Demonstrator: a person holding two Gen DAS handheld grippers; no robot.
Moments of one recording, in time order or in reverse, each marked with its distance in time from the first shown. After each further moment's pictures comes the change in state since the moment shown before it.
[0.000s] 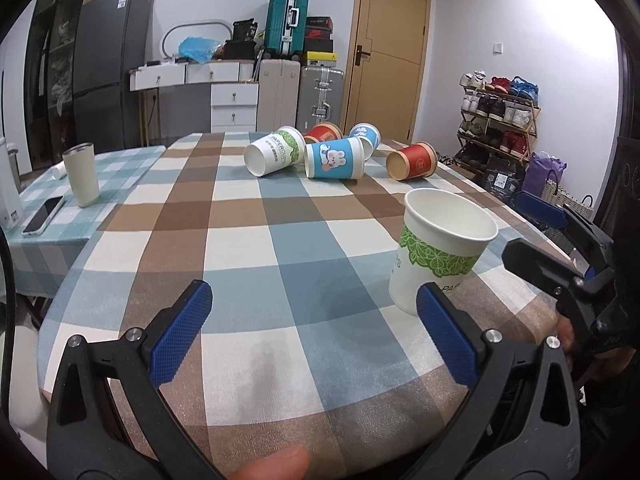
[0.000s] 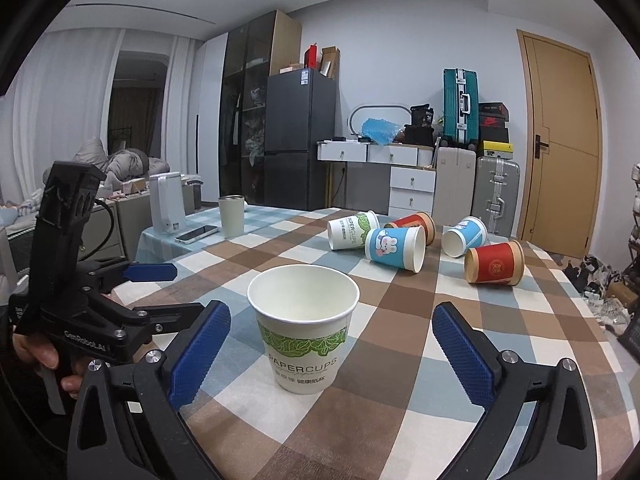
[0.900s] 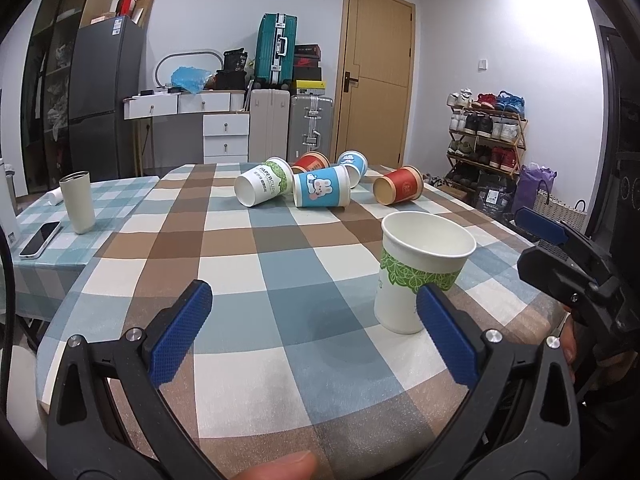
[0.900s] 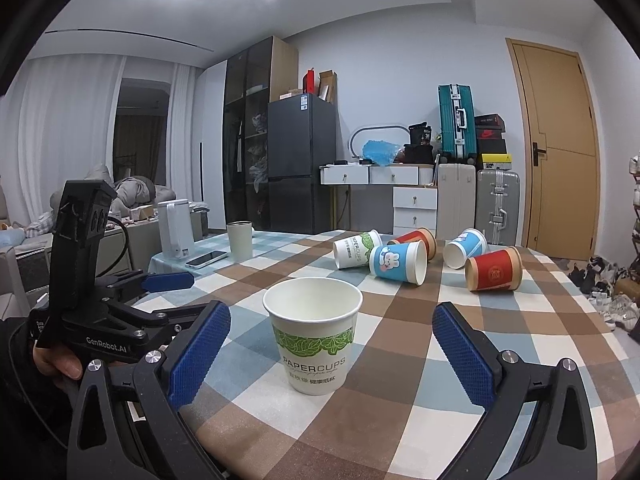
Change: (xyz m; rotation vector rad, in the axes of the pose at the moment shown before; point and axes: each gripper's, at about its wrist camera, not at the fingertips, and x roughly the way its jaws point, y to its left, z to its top) left arm -0.015 -0.008 -0.002 0.031 -0.110 -0.022; right arm -0.020 -0.002 -0.009 0.034 -0.085 0.011
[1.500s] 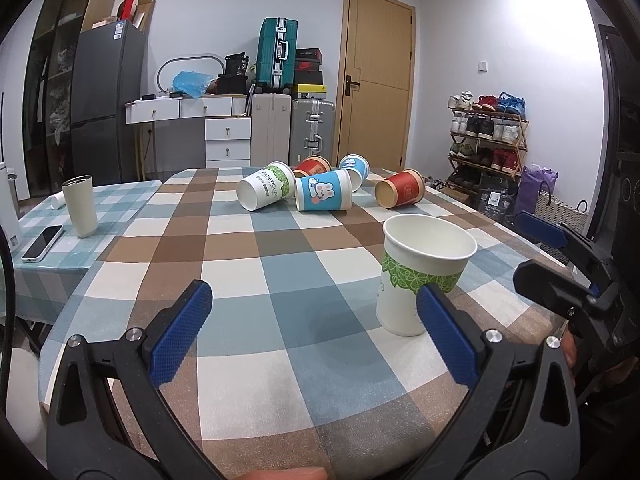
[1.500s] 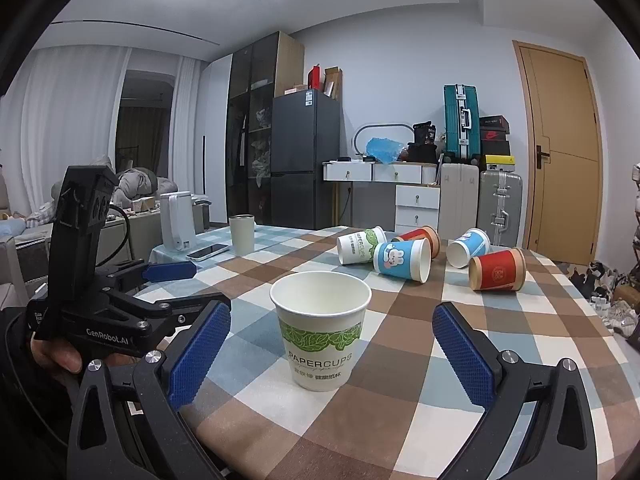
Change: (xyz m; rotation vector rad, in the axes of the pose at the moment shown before) left arm -0.001 0.000 0.001 0.001 -0.002 0.005; right arm 0.003 0.005 -0.002 -0.026 0.013 0.003
